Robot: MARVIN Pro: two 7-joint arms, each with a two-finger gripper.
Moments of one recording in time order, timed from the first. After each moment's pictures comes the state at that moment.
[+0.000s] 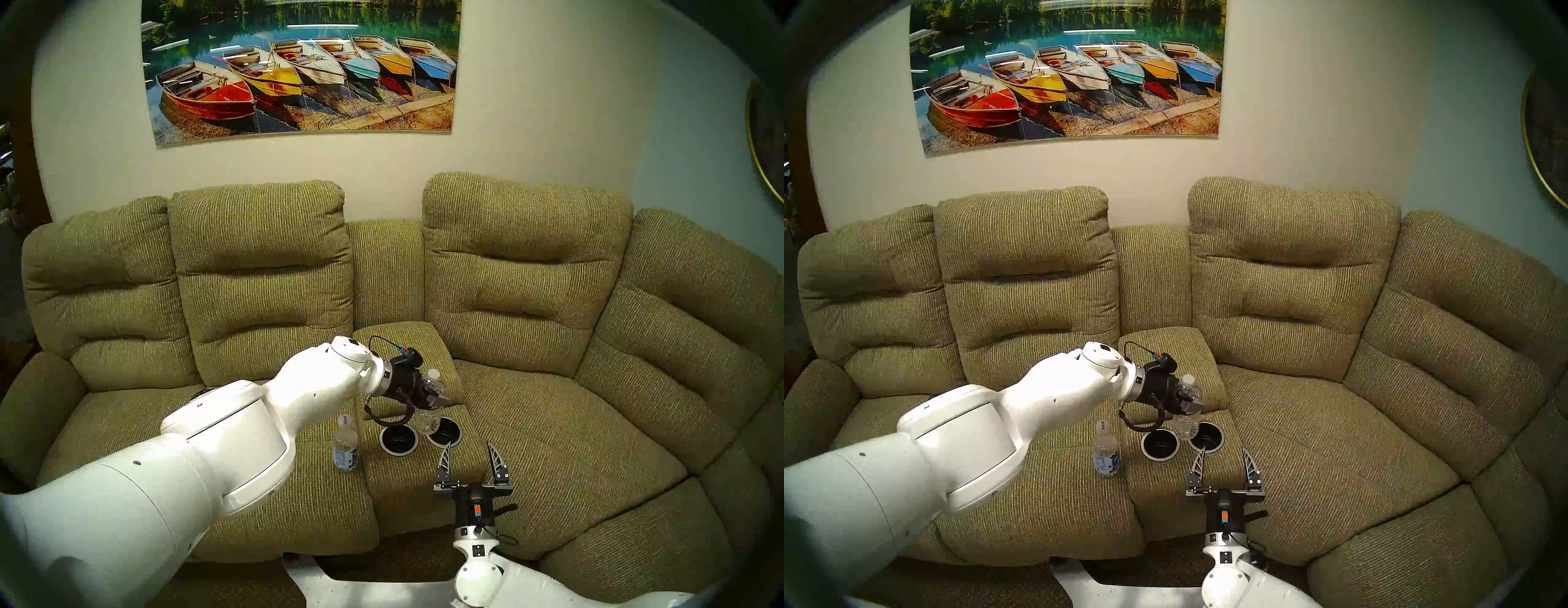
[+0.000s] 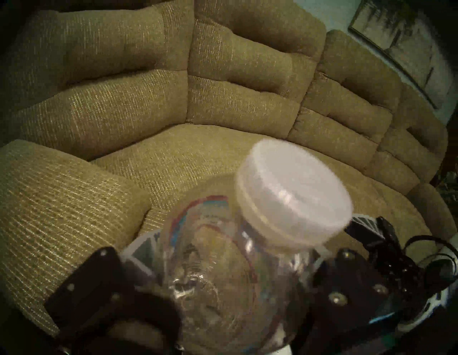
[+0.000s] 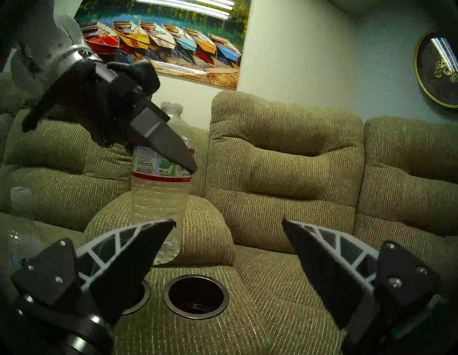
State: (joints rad) left arm 0.64 -1.56 -0.52 -0.32 -0.61 0.08 -1.00; right arm -1.54 -1.27 0.71 -1.03 -0.02 -0.68 -0.97
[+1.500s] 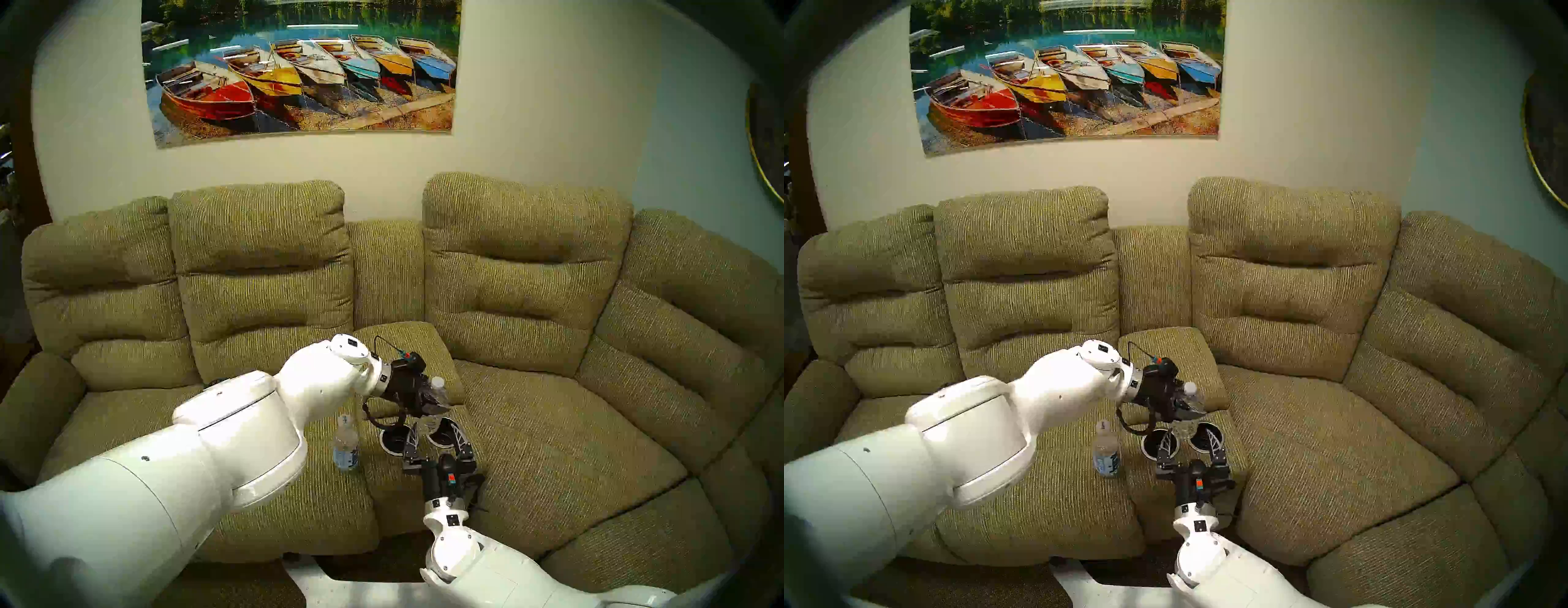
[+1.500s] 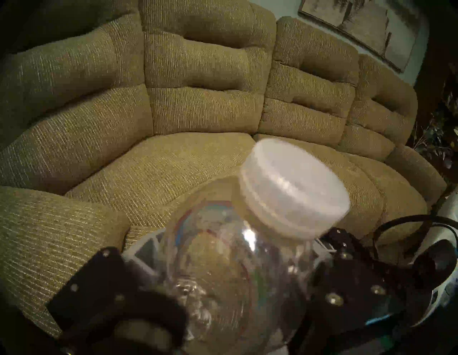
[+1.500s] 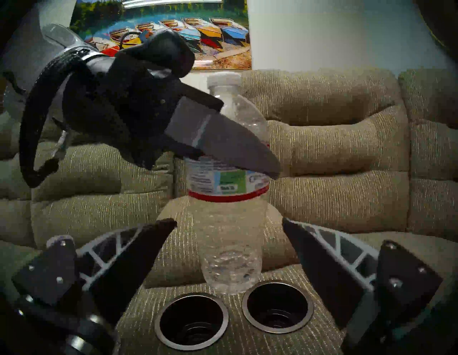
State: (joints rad) left arm 0.60 -1.62 -0.48 -0.19 -0.59 -0.13 -1.14; right arm -1.49 -1.35 0.71 -1.05 0.20 -0.69 -0.71
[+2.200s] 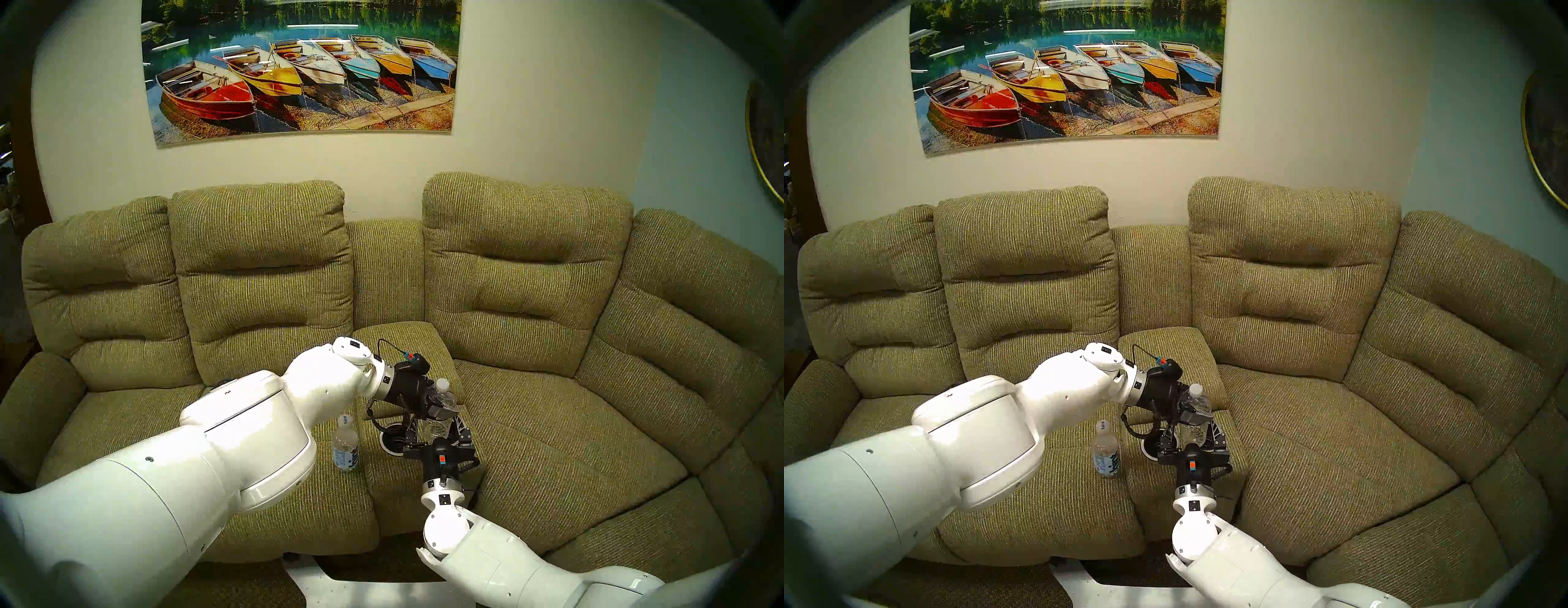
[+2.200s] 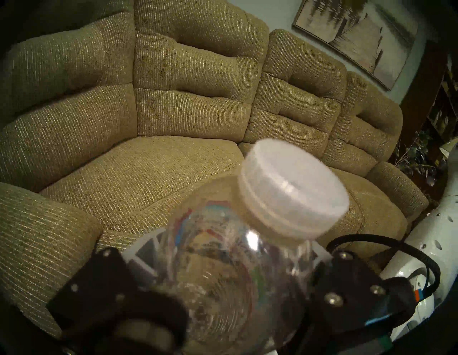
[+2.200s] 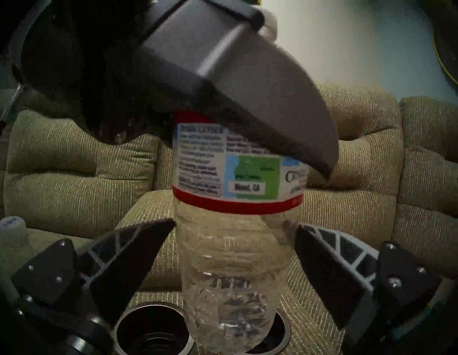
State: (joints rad) left arm 0.60 -1.64 -0.52 -0.14 -0.61 -0.08 -1.22; right arm -1.37 -1.45 0.72 -0.85 0.11 -0.63 -0.79
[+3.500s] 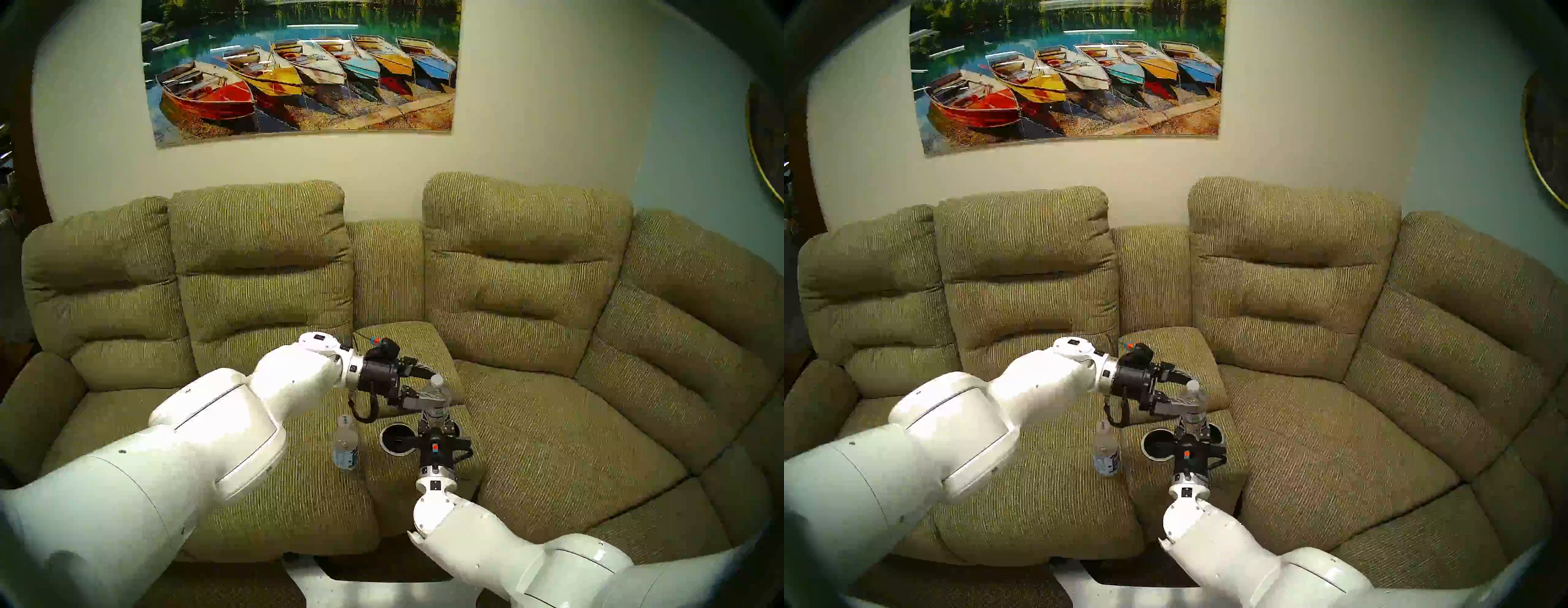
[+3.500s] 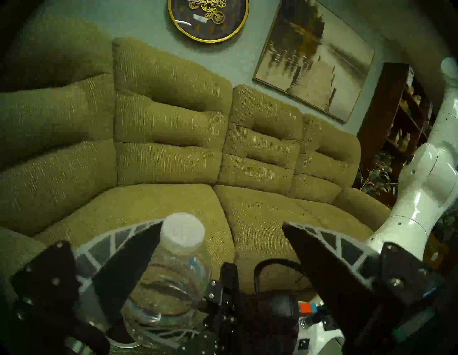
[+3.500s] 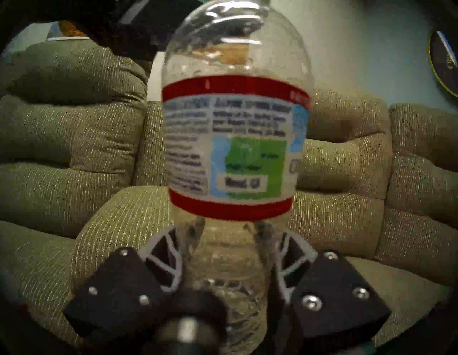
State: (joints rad) left arm 0.63 -1.50 -0.67 -0.20 -0.71 -0.20 -1.48; right arm -1.20 -1.62 0.76 -0.46 0.09 -0.72 -0.82
